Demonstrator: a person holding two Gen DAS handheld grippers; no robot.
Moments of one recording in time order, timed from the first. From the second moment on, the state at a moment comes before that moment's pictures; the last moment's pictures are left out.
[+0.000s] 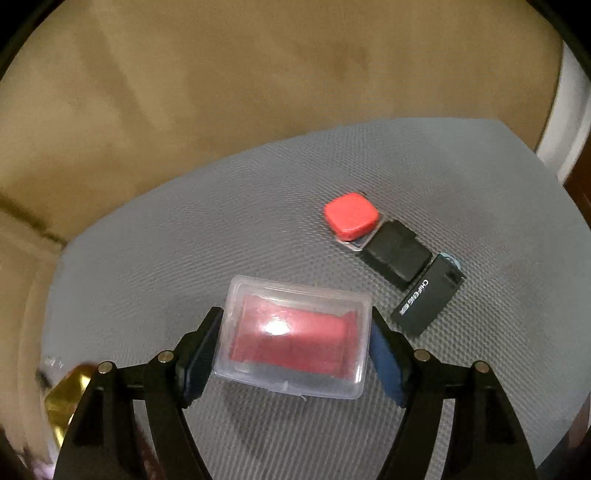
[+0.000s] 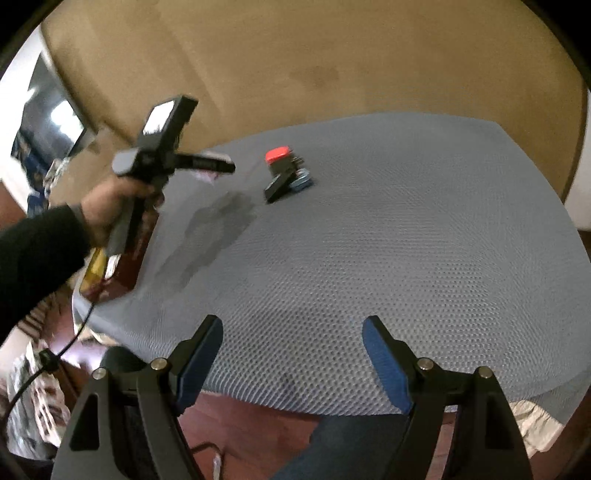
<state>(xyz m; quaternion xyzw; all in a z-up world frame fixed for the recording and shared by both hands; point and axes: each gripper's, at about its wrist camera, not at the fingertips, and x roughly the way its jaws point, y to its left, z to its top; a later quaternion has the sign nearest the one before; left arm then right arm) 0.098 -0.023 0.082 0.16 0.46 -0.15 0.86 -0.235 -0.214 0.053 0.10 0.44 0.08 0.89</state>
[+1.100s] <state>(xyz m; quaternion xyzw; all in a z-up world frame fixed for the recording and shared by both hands) 0.070 0.249 0.134 0.01 0.45 0.14 0.88 -0.246 -0.176 0.073 0.05 0.40 0.09 0.91</state>
